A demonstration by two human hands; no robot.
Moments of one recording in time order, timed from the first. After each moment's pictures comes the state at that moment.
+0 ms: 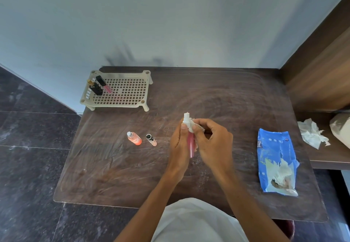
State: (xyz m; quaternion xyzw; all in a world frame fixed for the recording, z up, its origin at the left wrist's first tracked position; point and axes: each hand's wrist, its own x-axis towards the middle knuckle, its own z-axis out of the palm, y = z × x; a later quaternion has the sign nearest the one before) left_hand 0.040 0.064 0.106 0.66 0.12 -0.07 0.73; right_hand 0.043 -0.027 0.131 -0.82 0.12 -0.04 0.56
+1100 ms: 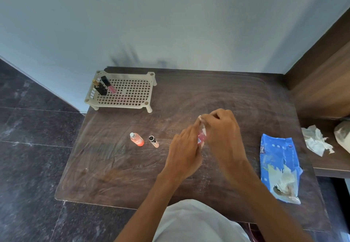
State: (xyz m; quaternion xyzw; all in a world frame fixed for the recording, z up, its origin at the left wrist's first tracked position) left_hand 0.048 0.076 0.098 0.93 -0.14 0.00 0.35; right_hand 0.069 -0.044 0.139 -0.96 -0.07 -0.11 0.23
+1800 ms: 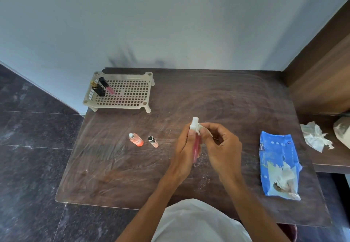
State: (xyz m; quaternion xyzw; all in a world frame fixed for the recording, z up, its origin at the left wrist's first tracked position) left_hand 0.036 0.066 0.116 0.68 0.05 -0.13 0.72; right_hand 0.033 -0.037 0.134 -0.77 0.14 -0.05 0.62
